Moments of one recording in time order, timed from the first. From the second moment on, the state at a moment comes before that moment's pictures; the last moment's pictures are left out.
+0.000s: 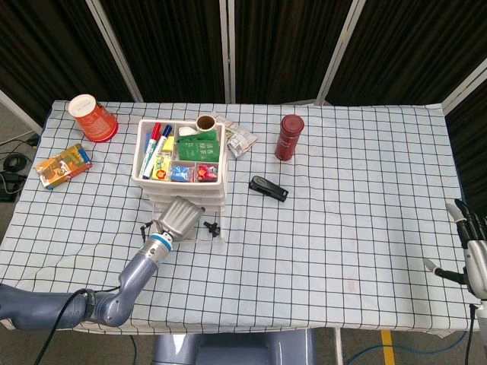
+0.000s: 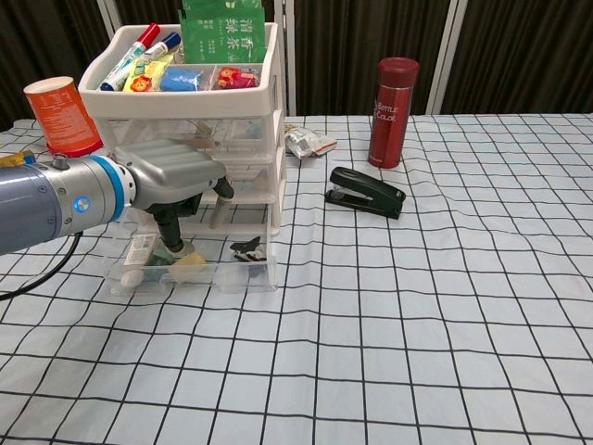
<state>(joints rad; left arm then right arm) -0.96 -1.57 -0.10 -1.62 0.74 0.98 0.96 0.09 -1.06 0.11 -1.53 -1.48 1.50 0.30</state>
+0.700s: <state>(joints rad) -1.07 -1.70 -0.13 -1.58 0.56 1.09 1.12 0.08 -1.05 0.12 -1.53 -1.49 1.51 0.36</state>
